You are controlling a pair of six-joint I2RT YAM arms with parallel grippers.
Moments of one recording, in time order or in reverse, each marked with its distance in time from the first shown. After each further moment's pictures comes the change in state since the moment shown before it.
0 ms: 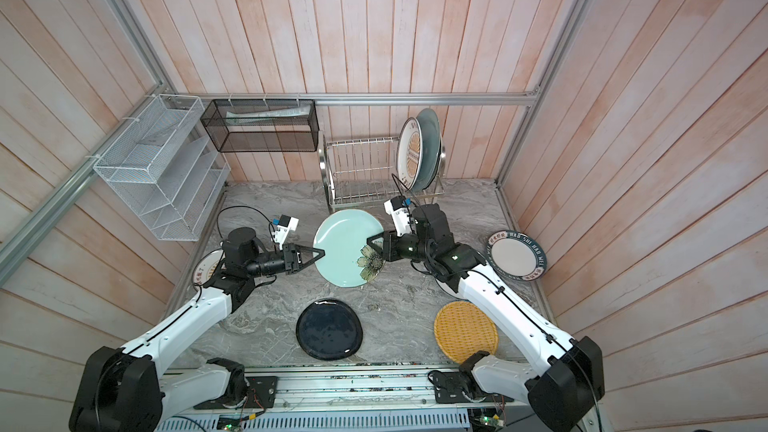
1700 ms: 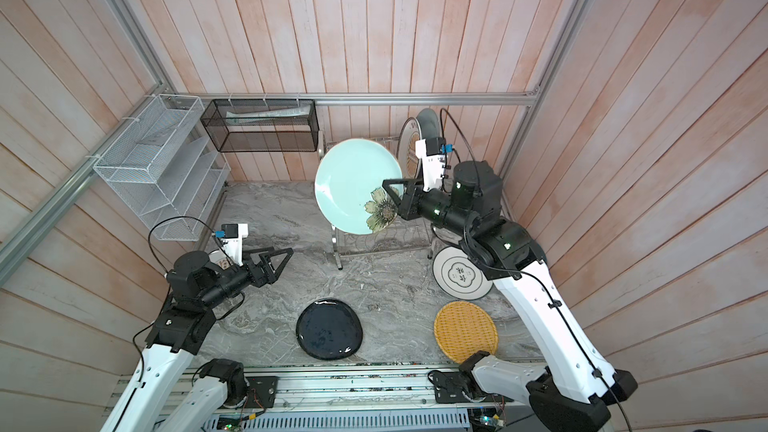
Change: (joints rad) left arm 0.098 -0.545 0.029 -0.539 -0.466 0.406; right arm -0.004 0.027 0.629 -0.250 0.211 -0.001
